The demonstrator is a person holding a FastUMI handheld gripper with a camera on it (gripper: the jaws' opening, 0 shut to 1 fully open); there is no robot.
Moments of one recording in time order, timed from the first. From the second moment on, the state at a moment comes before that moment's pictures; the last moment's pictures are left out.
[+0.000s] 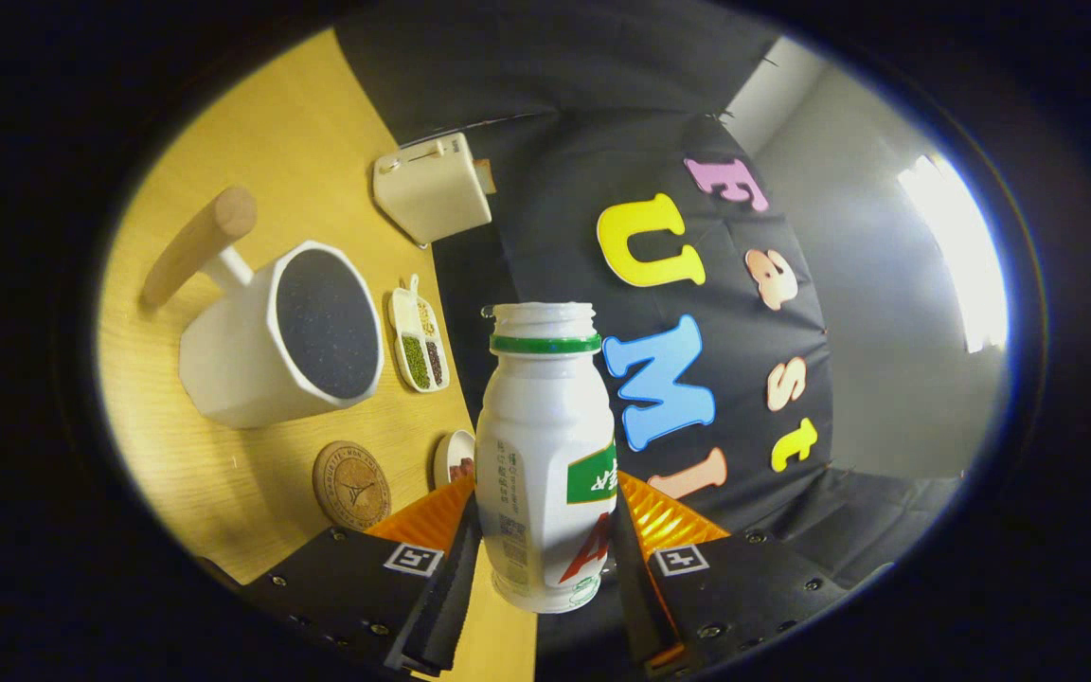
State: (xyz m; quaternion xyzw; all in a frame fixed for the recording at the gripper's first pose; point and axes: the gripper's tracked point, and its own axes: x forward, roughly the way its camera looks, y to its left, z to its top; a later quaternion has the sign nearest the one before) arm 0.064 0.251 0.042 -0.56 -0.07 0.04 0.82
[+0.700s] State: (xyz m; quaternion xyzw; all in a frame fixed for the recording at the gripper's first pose) arm 0.077 0.257 0.042 -0.16 -0.03 0.15 0.98
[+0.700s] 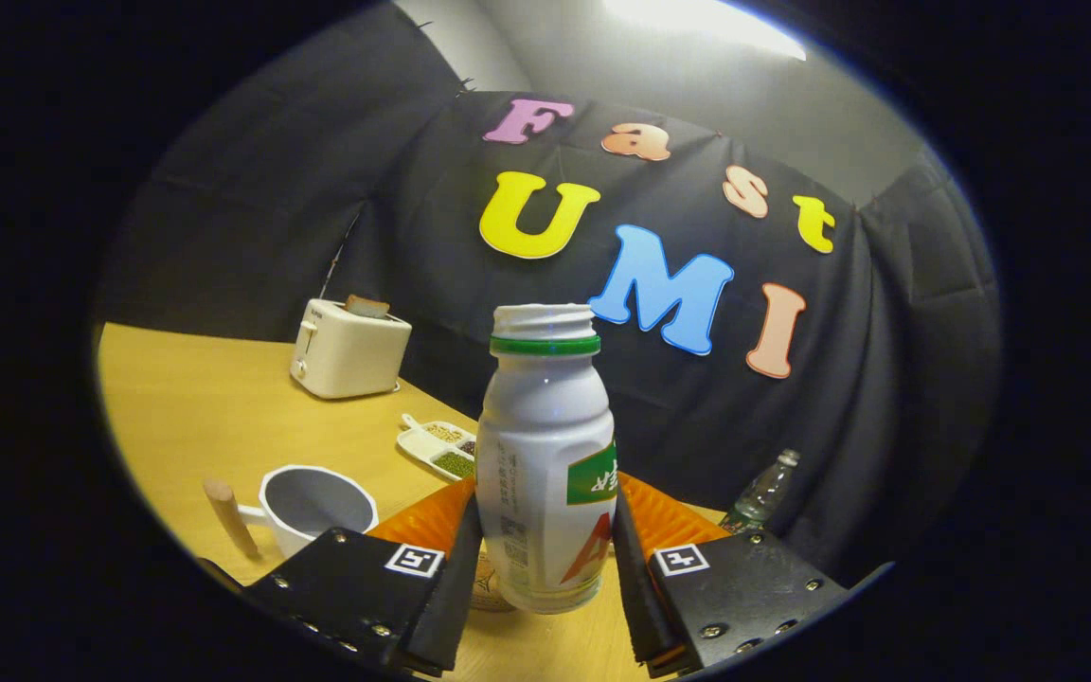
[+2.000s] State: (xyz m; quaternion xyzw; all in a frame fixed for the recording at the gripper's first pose) arm 0.138 0.263 -0.024 0.01 0.04 0.17 0.98
